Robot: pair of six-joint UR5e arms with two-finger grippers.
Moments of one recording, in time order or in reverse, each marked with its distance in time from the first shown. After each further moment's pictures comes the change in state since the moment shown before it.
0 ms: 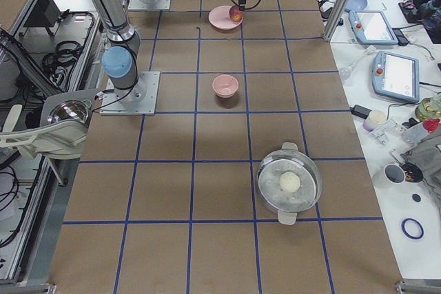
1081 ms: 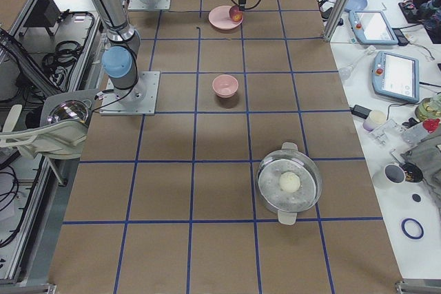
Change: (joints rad) left arm -0.002 -0.005 0.000 0.001 -0.001 -0.003; right arm 0.000 0.000 0.000 0.002 0.000 0.000
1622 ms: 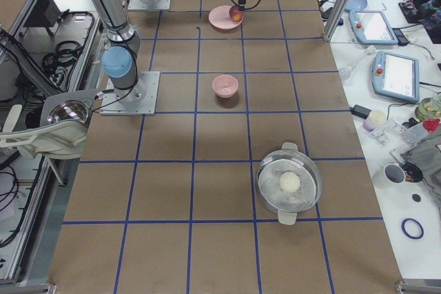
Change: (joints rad) left arm -0.008 -0.002 0.000 0.001 -0.001 -0.036; right arm 0.000 0.000 0.001 0.002 0.000 0.000
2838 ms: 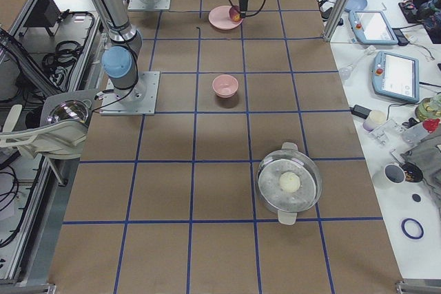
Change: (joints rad) left arm -0.115 -0.198 -0.330 0.487 -0.012 -0.422; right arm -0.092 0.004 0.008 0.017 -0.039 -0.070
